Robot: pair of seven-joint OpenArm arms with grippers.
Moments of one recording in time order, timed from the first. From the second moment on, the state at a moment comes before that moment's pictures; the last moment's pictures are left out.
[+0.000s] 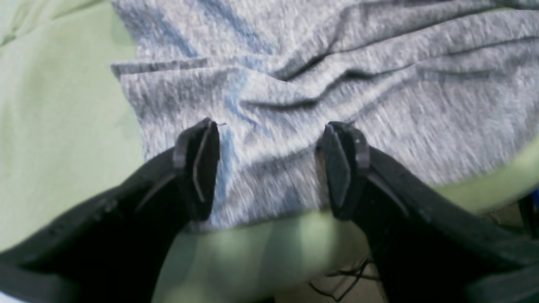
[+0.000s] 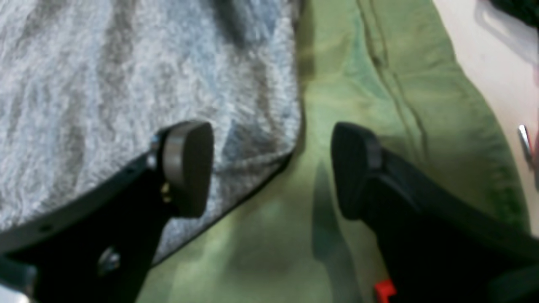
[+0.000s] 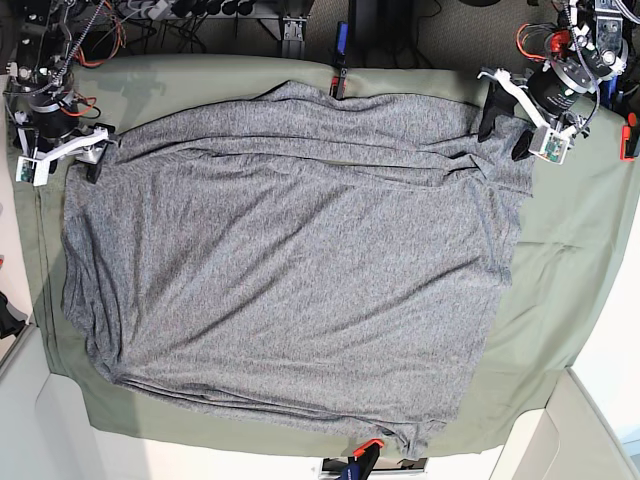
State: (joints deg) left arm 33.4 -24.3 -19.4 101.6 -22.1 -28.0 21.5; right arm -18.5 12.9 17.9 94.9 17.5 5.5 -29.4
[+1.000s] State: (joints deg) left arm 22.5 -28.6 -22.5 84.8 -25.2 -30.6 27.0; right arm -17.8 4.4 20.0 94.9 17.4 5.3 -31.1
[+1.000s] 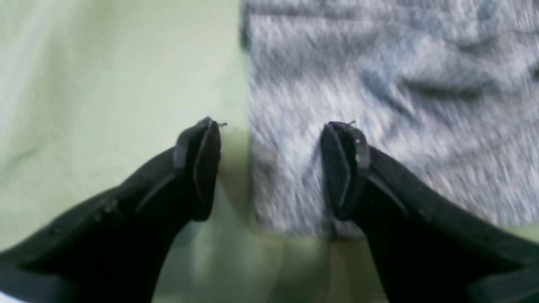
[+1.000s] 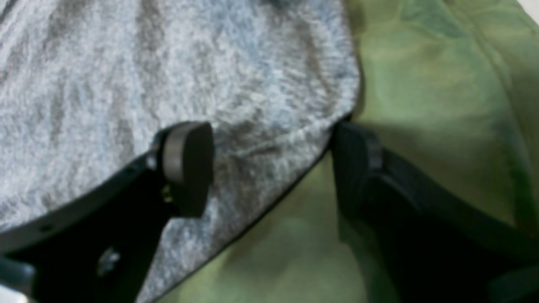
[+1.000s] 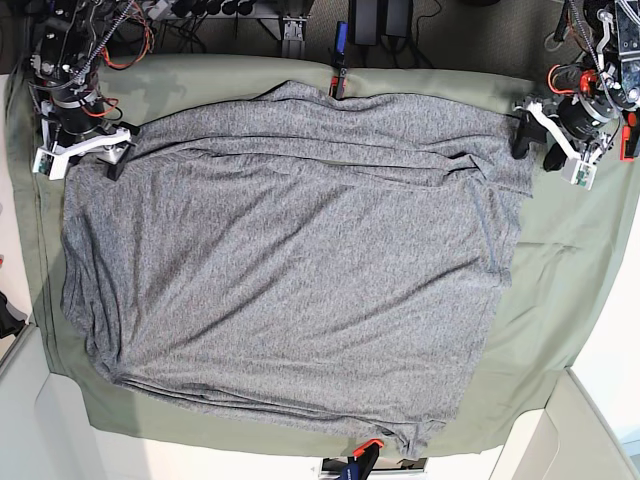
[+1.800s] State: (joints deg) left arm 23.2 -28.7 -23.3 79.3 -44.0 -38.1 32.5; right arm -18.0 3.6 20.0 94.9 17.3 9.2 -31.4
